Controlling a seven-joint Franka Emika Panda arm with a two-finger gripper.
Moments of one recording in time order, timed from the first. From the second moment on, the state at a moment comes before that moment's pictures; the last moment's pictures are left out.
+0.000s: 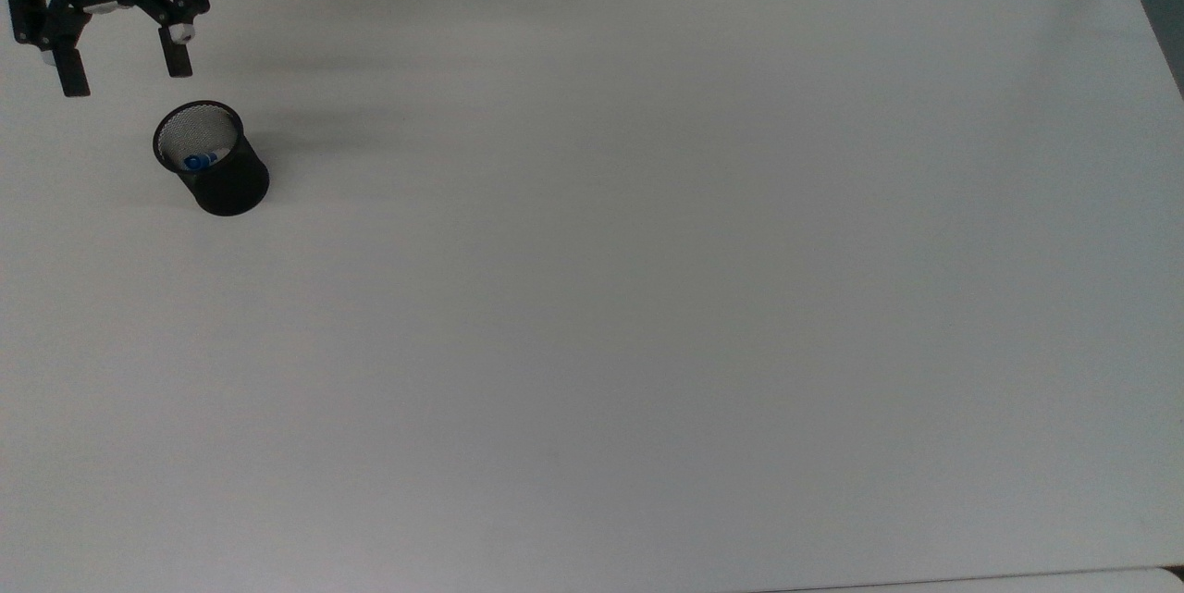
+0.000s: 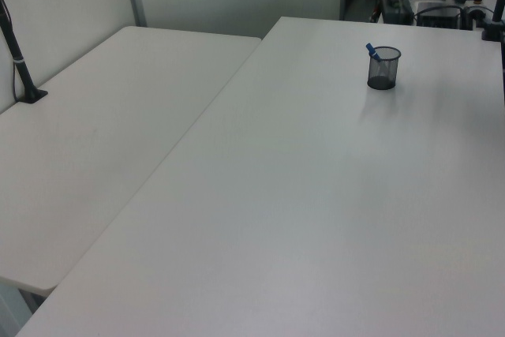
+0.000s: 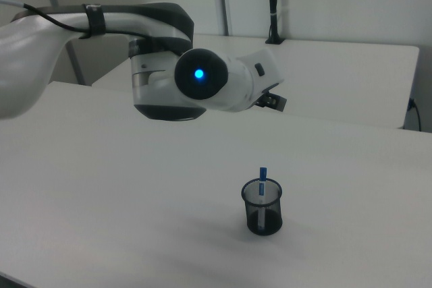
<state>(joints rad) -0.34 0.03 -0.13 -1.95 1.08 2.49 -1.17</state>
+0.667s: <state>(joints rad) -0.34 0.03 -0.21 -1.79 0.79 2.10 -0.87</state>
